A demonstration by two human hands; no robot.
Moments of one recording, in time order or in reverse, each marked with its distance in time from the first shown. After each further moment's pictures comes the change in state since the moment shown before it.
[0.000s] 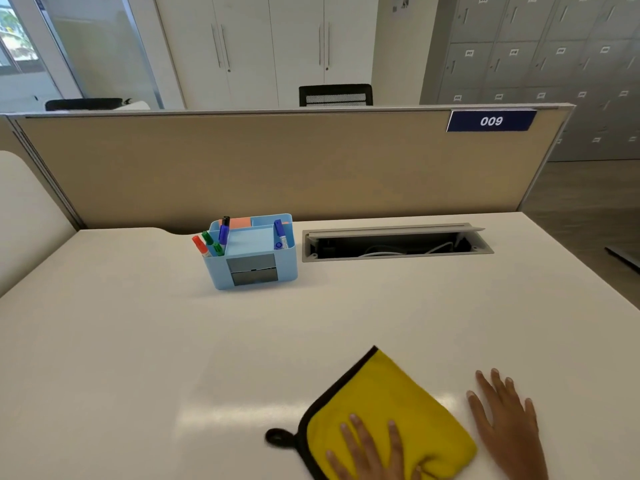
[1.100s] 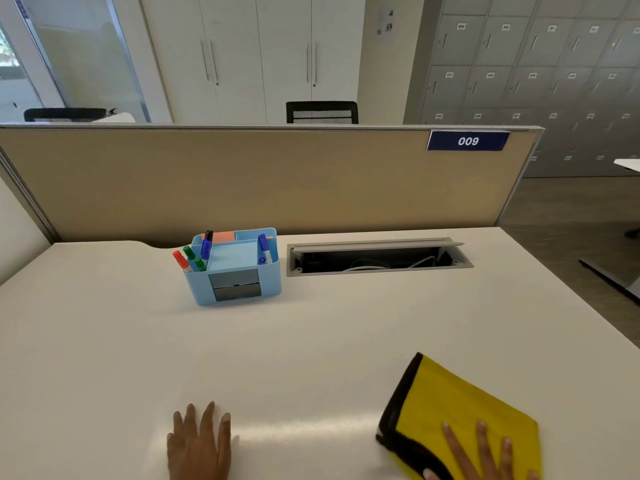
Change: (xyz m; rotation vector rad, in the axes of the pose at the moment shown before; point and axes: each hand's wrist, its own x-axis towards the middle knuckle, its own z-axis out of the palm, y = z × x) left_hand 0.026 -0.216 -0.084 0.109 0.144 -0.308; right_hand -0.052 -0.015 -0.004 -0.103 0.084 -0.365
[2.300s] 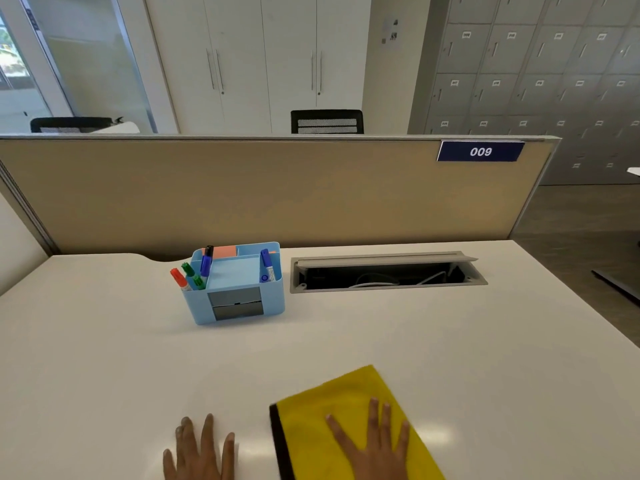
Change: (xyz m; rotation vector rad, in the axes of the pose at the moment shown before) left_hand 0.029 0.024 -0.010 -0.144 -0.263 -0.028; right_hand 0.068 -0.097 0.081 -0.219 0.133 -0.156
